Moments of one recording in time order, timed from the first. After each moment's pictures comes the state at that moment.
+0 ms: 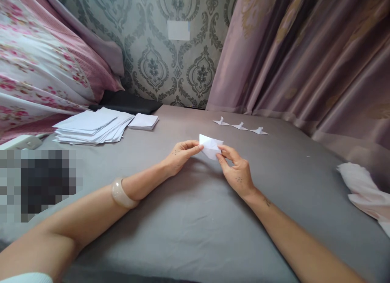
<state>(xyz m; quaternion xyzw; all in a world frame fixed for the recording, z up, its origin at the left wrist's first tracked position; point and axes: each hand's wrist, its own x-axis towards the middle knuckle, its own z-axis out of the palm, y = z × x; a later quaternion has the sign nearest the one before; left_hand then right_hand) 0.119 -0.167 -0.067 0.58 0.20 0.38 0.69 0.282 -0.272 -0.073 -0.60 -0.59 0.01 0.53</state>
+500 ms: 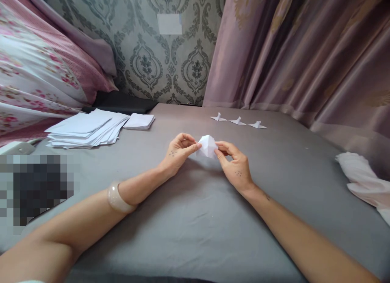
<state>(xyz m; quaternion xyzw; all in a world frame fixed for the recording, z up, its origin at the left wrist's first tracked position) 0.122 -0.174 -0.065 0.57 0.24 0.45 0.65 0.277 -0.271 -0.070 -0.60 -0.55 0.04 0.58</state>
